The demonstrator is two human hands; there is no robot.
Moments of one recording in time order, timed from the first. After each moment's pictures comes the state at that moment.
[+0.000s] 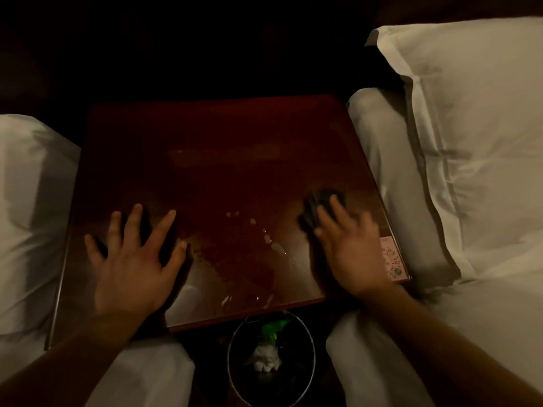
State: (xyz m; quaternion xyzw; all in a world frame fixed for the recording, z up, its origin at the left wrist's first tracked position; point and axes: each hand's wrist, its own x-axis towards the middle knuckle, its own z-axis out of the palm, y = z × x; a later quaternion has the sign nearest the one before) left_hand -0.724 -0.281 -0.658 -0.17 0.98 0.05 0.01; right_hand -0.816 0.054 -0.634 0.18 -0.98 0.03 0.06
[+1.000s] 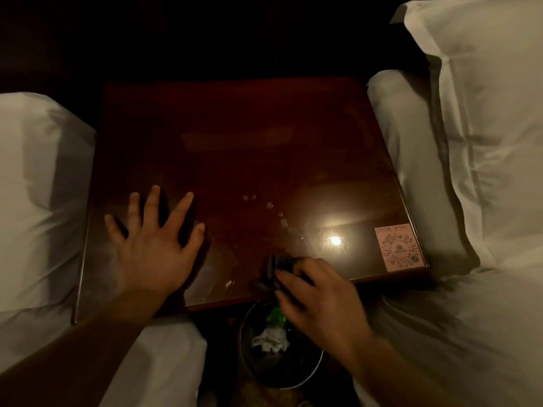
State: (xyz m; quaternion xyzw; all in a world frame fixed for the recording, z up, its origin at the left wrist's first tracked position) left_hand -0.725 -0.278 -0.652 -0.17 0.98 0.06 0.01; right_hand -0.717 0.007 -0.631 0.31 -0.92 0.21 0.02
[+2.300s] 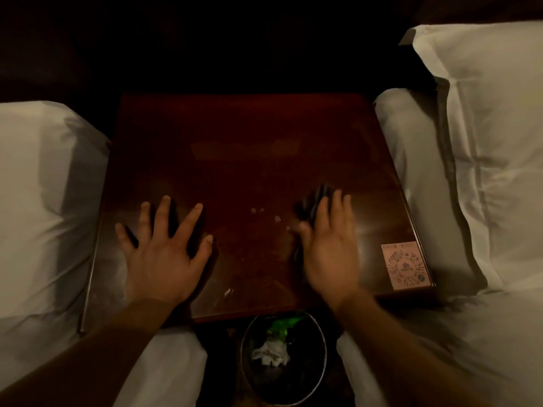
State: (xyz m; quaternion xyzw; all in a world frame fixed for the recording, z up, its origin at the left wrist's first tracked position) left_hand -0.725 -0.278 -0.650 -0.17 0.98 0.06 0.02; right_hand -0.798 -0.027 -0.636 0.08 -0.99 0.11 -0.03
